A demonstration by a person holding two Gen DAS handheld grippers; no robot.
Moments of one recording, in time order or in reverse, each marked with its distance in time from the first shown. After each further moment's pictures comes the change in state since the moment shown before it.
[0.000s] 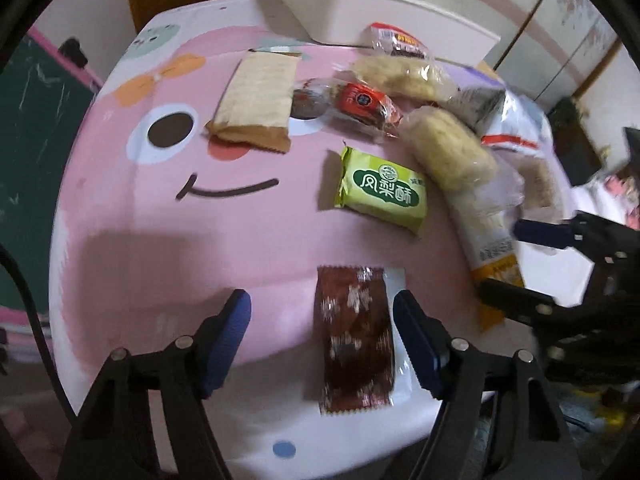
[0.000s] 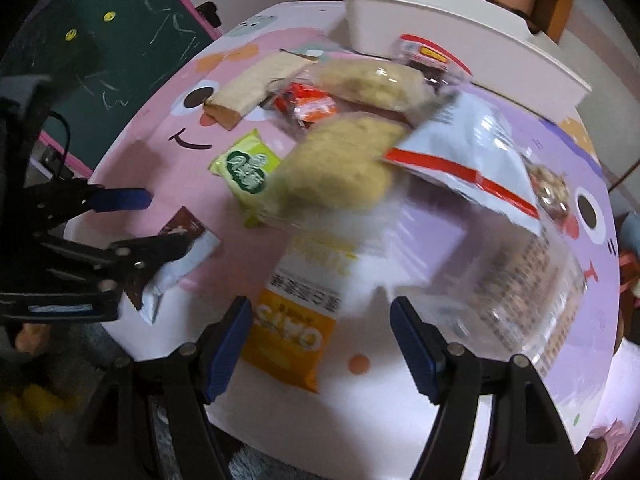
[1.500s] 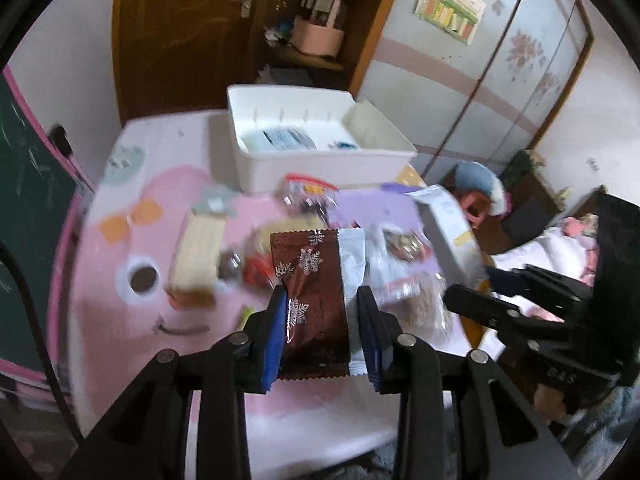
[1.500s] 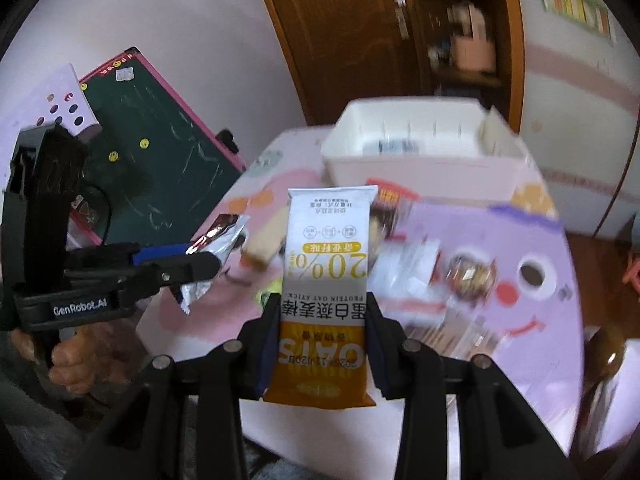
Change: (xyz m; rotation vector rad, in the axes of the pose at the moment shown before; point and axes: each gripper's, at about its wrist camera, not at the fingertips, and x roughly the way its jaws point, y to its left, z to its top) left arm -0.134 -0.079 0.067 0.034 -0.273 -0.099; right arm -0.140 -0.059 0.010 0.114 -0.402 0.092
